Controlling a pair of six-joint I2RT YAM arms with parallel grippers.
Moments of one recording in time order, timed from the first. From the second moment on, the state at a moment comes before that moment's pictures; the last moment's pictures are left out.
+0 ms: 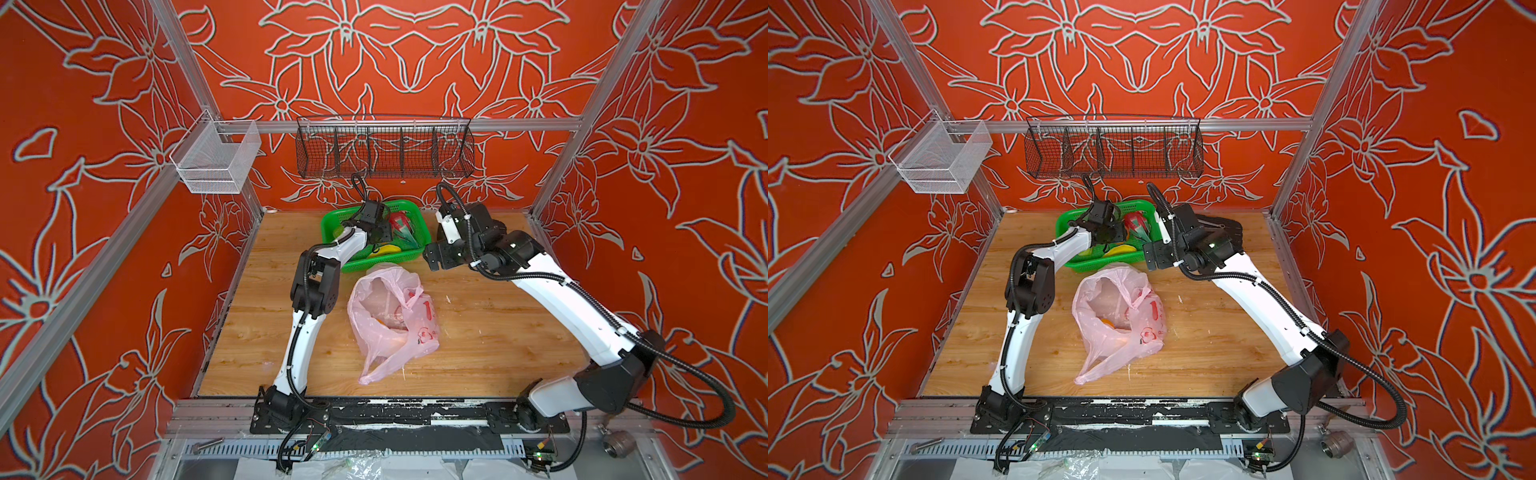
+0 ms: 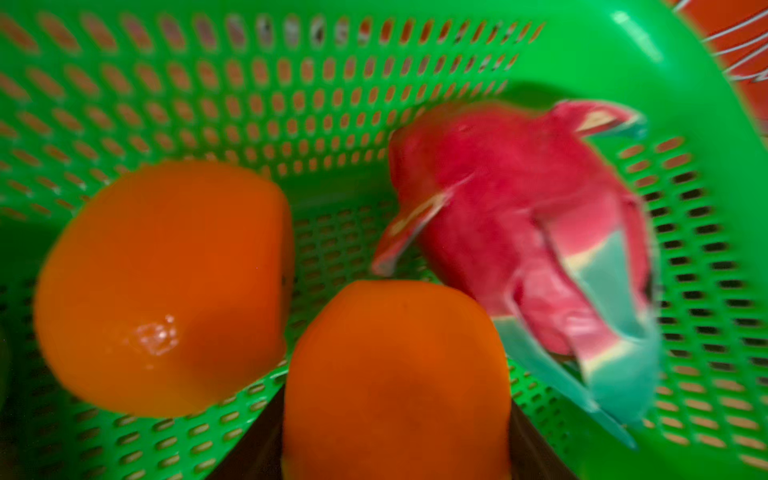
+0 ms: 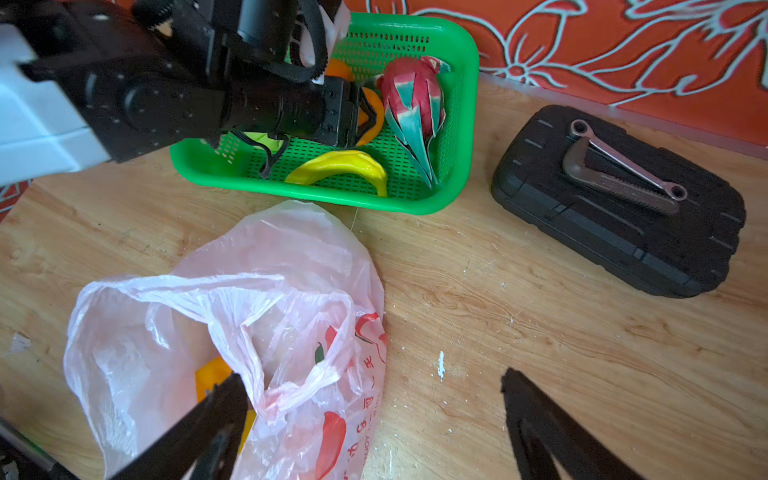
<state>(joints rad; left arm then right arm) -0.31 2.42 2.04 -0.43 0.01 -0.42 0.59 1.44 1.58 -0.91 0.10 0.21</state>
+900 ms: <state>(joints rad) -0.28 1.80 1.98 -0.79 0.30 -0.29 0.70 1.44 1.53 -0.84 -0.07 0.53</state>
